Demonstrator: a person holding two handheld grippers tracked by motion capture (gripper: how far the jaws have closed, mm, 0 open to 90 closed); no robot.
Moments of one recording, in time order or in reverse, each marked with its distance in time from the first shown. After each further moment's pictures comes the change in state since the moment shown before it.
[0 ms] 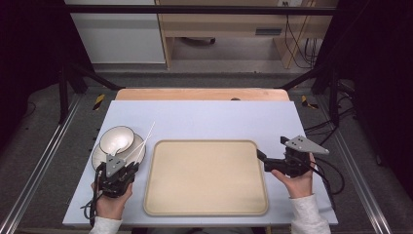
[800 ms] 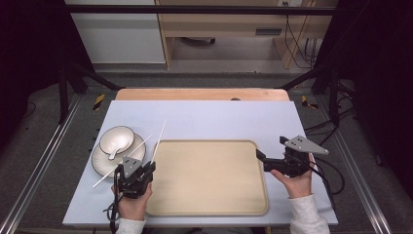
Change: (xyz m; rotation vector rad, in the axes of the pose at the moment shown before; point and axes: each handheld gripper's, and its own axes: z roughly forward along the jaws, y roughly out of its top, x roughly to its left) left arm -0.046 0.004 0.013 -0.044 -0.005 -0.113; right arm 0.001 0.000 0.001 -0.007 0.005 0.007
